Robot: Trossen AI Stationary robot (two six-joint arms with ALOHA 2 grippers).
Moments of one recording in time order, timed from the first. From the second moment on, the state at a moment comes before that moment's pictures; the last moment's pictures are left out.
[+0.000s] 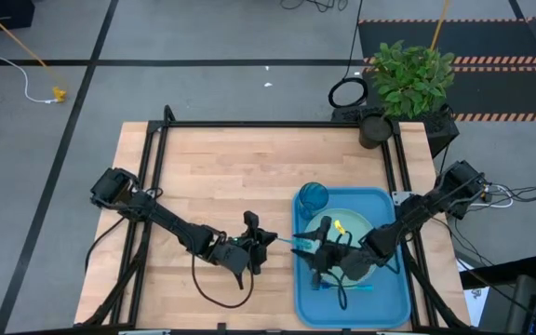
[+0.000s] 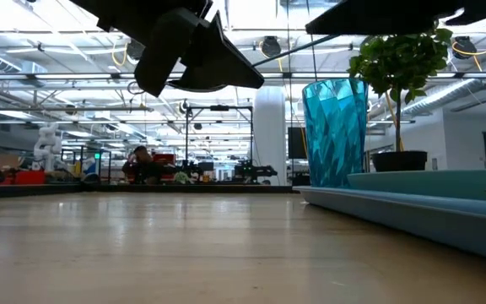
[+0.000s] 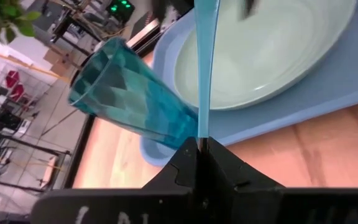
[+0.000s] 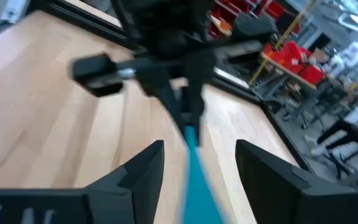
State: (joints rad) left arm -0.47 1.81 1.02 0.23 -0.75 0.33; right arm 0.63 1.55 0.72 0.45 0.86 -0.18
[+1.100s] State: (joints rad) left arm -0.46 1.81 1.02 0.22 -0.67 0.30; right arm 0.61 1.55 0.72 0.37 0.79 -0.25
